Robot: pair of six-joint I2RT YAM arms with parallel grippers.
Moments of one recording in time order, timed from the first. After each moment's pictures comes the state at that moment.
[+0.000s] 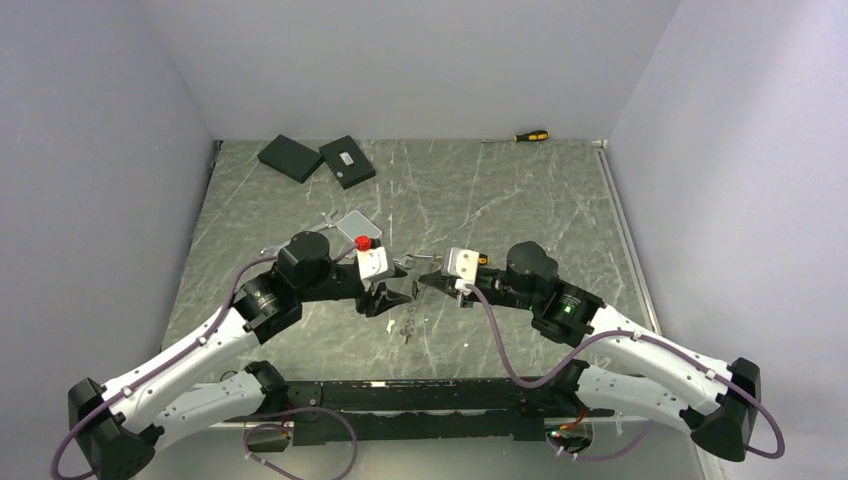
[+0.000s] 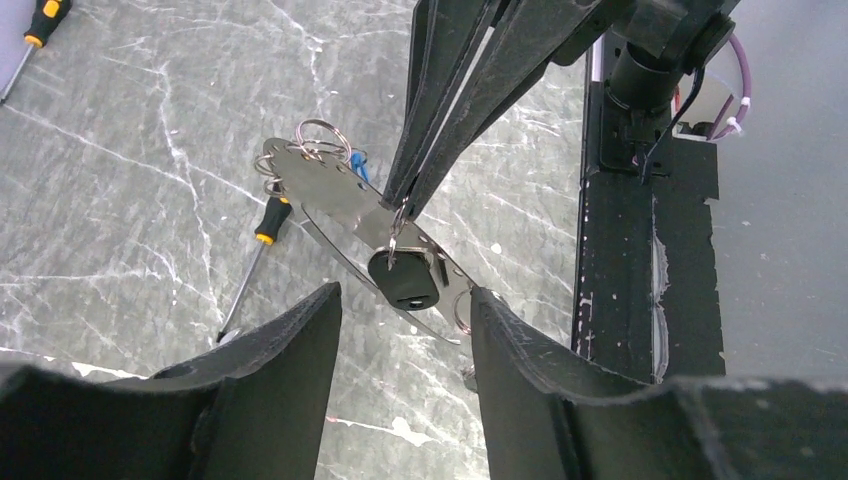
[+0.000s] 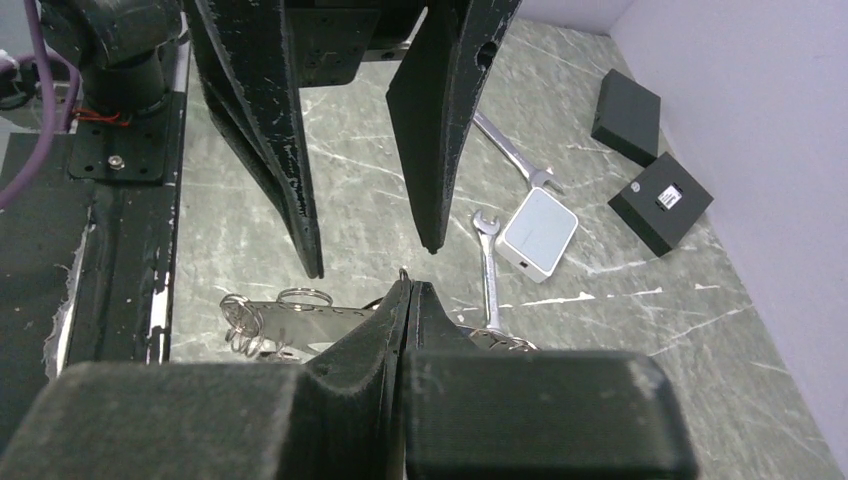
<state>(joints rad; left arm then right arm) -0.79 0.88 0.77 -0.18 0.55 0.22 0.93 0.88 0.74 -0.01 -0.38 -0.40</state>
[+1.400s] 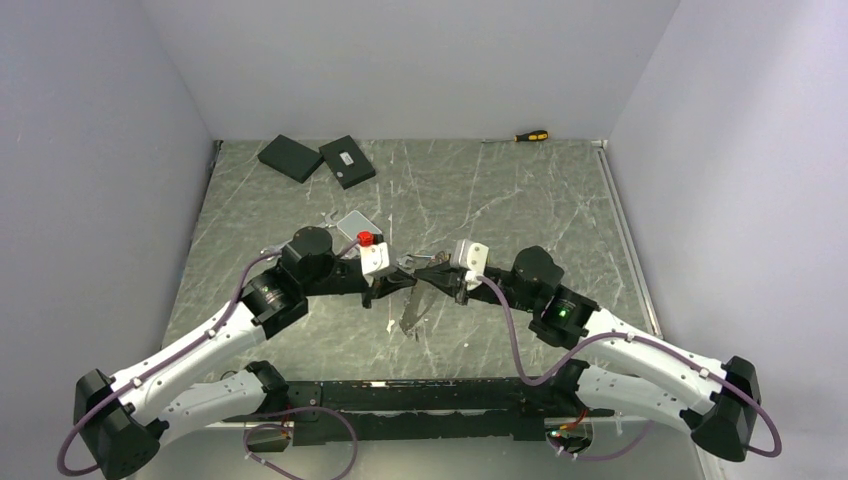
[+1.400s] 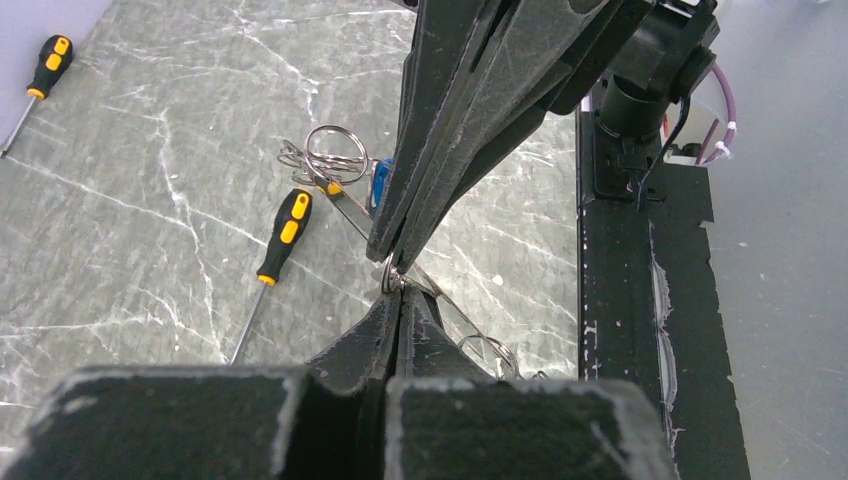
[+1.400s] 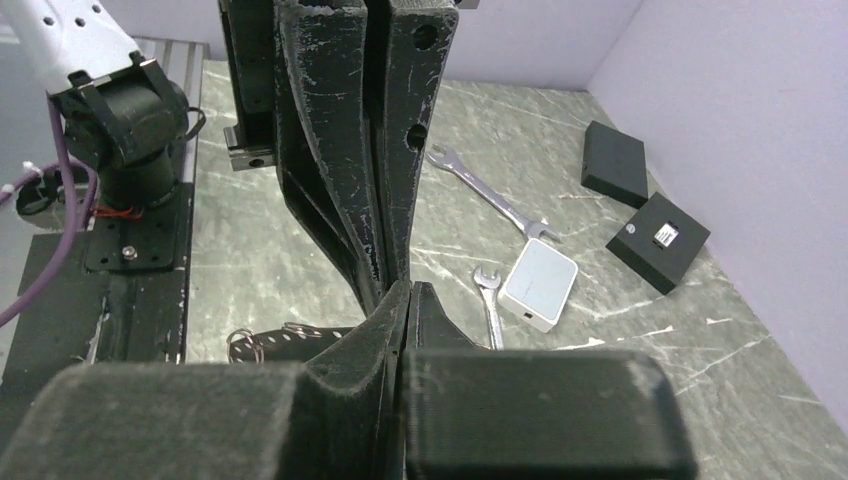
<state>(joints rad) -0.78 0.93 0.77 -0.06 0.61 0.21 0.93 0.87 0.67 0.20 -0.37 -0.27</state>
